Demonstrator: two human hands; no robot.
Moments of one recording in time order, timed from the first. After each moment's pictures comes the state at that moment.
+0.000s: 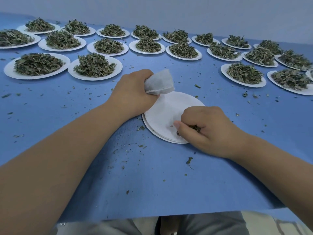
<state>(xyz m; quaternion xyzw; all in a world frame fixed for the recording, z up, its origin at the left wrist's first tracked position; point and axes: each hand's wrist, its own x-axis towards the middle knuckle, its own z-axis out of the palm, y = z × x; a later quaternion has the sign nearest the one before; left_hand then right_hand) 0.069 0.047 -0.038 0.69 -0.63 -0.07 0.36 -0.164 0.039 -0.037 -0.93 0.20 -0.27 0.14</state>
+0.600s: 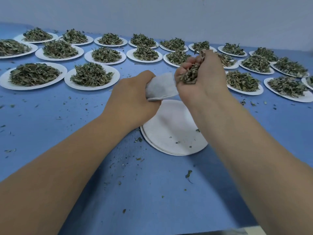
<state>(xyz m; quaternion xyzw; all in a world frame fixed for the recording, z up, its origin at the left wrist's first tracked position) 0.055 0.061 -0.022 0.66 -0.63 0.00 0.41 -0.078 -0.005 0.043 -0.19 0.30 -0.57 0.75</state>
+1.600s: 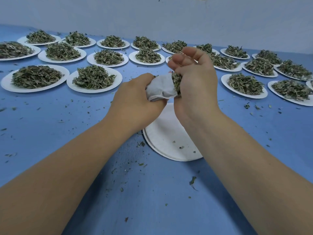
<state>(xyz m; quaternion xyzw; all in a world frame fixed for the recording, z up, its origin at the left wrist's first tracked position) 0.050 0.059 -0.021 0.66 -0.58 -0.06 0.47 -0.060 0.012 0.026 -0.42 0.33 -0.60 0.60</state>
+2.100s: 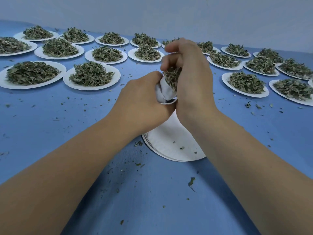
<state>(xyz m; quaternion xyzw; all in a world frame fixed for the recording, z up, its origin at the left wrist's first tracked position) 0.031 0.064 -0.009 0.68 -0.61 -0.06 0.40 -0.062 0.024 0.032 -0.55 0.32 -0.53 0.55</state>
